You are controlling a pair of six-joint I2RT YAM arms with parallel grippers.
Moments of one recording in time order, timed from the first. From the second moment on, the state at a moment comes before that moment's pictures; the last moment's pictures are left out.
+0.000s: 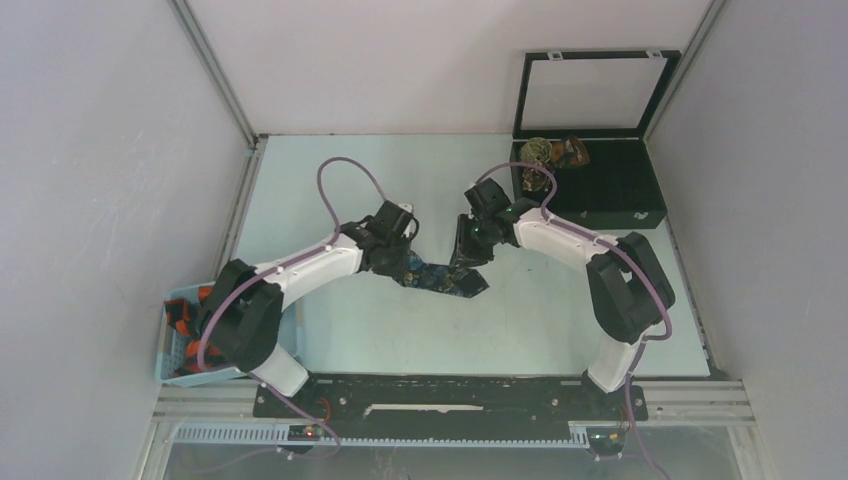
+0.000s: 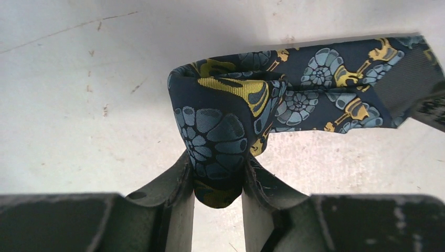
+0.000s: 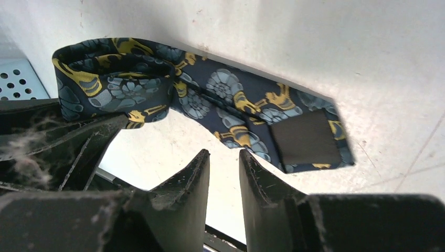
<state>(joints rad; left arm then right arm) -0.61 1.55 0.99 -0.49 -0.07 -0.42 0.61 1.80 1.26 -0.52 -0.25 0.70</state>
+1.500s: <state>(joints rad) -0.92 2.06 1.55 -1.06 -0.72 -0.47 0.42 1.63 1.08 -0.52 -0.29 0.64</state>
